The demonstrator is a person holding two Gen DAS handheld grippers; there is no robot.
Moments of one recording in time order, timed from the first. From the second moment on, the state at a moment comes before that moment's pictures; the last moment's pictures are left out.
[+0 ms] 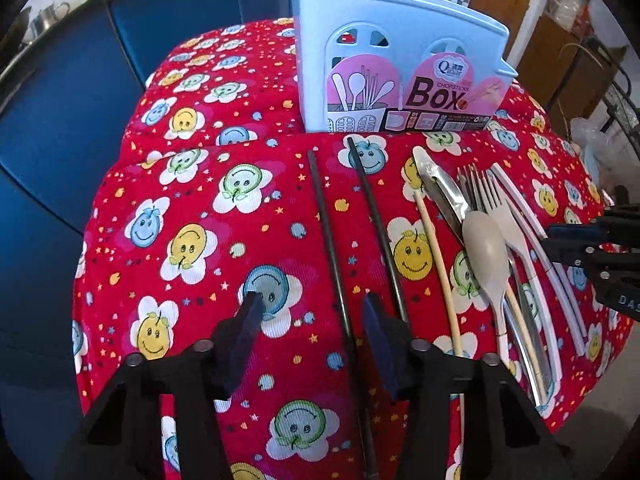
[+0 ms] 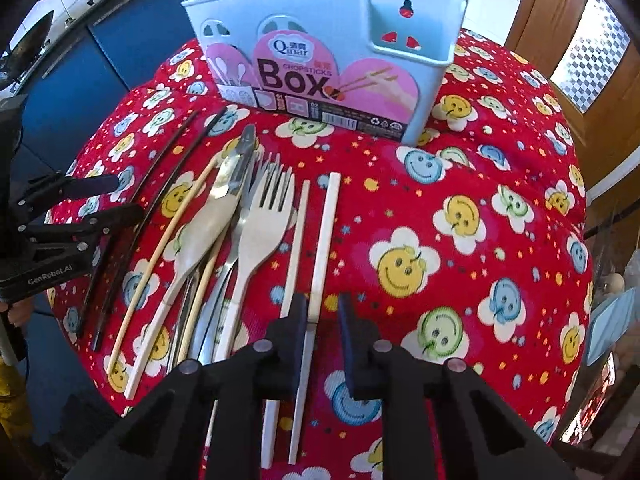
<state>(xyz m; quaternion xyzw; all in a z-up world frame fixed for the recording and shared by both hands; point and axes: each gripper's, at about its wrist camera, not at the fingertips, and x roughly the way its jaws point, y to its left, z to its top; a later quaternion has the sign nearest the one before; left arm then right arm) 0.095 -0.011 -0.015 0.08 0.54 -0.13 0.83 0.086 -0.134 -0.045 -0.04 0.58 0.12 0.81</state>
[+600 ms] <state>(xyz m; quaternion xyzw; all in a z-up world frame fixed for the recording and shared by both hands) 0.101 -0.019 -0.011 0.05 0.60 -0.17 0.78 0.107 -0.139 -0.042 -0.02 0.59 0.15 0.79</state>
